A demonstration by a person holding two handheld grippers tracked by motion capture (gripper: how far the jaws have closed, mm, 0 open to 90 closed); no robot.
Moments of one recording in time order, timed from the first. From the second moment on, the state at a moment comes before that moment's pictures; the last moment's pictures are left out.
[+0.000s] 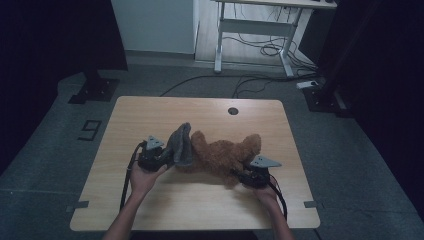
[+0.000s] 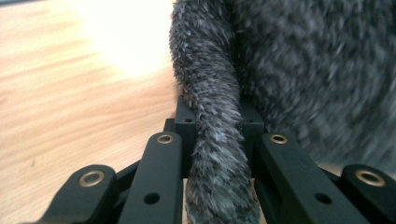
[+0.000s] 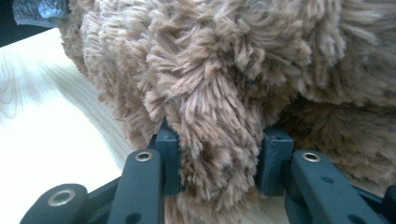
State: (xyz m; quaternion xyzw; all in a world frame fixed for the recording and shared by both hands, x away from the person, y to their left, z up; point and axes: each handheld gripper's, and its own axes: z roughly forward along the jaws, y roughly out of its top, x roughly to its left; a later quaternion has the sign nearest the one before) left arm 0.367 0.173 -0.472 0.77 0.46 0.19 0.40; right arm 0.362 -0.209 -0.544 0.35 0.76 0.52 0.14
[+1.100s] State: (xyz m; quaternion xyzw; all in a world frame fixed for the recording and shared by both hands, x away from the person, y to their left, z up) left arm 0.405 0.130 -0.461 0.79 0.42 0.16 0.41; right arm 0.386 -0.204 -0.542 0.34 0.77 0.51 0.16
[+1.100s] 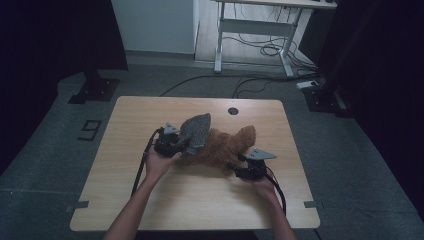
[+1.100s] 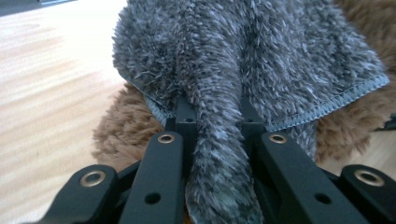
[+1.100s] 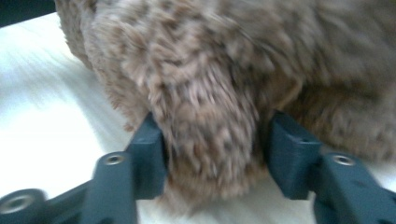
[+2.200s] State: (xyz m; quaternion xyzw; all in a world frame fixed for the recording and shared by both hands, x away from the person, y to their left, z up) left arm 0.335 0.134 -0.485 0.80 0.39 0.15 0.43; right arm 0.341 -0.222 -0.516 0.34 0.77 0.53 0.15
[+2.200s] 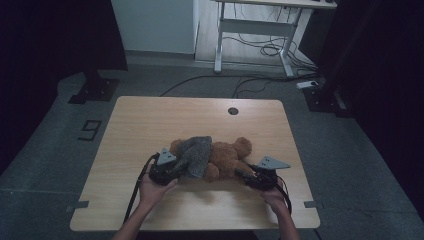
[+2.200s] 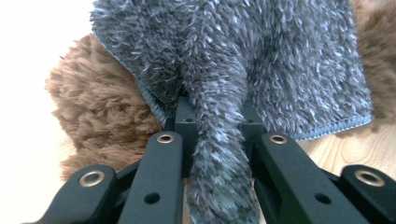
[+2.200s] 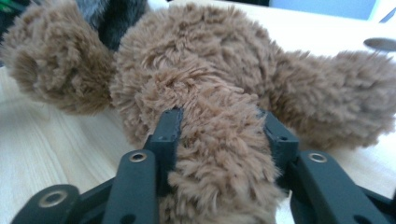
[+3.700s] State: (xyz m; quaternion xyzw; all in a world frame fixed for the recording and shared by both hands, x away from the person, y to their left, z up) left arm 0.372 0.189 -0.524 0.78 0.50 0.12 0.36; right arm 0.337 -0.228 -0.539 0.33 0.79 0.49 0.16
